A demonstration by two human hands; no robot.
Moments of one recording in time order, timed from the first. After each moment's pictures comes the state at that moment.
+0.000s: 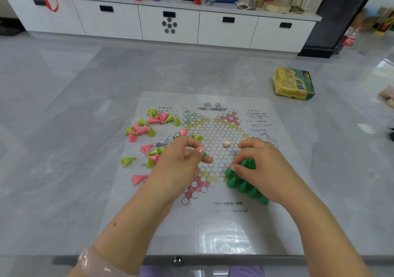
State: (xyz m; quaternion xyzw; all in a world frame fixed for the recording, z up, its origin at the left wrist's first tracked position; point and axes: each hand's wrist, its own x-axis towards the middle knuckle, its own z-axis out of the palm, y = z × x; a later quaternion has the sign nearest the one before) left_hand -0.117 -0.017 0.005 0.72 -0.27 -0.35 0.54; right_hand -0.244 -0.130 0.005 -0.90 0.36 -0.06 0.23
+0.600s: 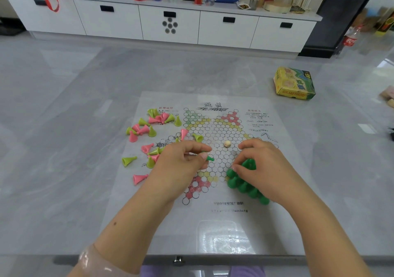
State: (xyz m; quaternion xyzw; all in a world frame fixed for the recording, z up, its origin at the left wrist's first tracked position) left_hand -0.115 -0.016 0.005 0.71 -0.28 -0.36 0.54; right_hand -0.244 -0.129 0.007 -0.91 0.36 -0.06 0.22
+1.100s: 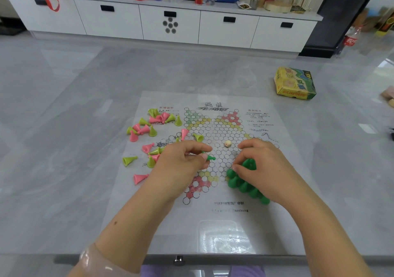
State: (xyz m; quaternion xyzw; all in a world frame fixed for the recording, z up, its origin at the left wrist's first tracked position) left_hand -0.114 -0.016 0.004 0.70 -0.28 -0.37 0.55; right_hand -0.244 -0.128 0.009 -0.91 0.35 -0.05 0.22
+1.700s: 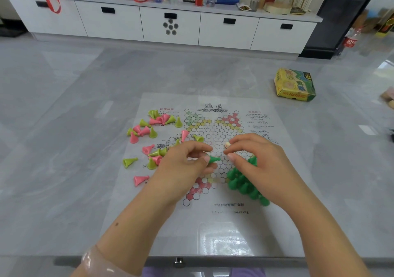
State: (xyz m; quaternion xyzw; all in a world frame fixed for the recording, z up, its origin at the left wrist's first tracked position) left_hand -0.118 -0.016 0.005 0.66 -0.27 -0.40 0.58; right_hand -0.240 -0.121 0.014 -0.89 0.29 -0.17 0.29
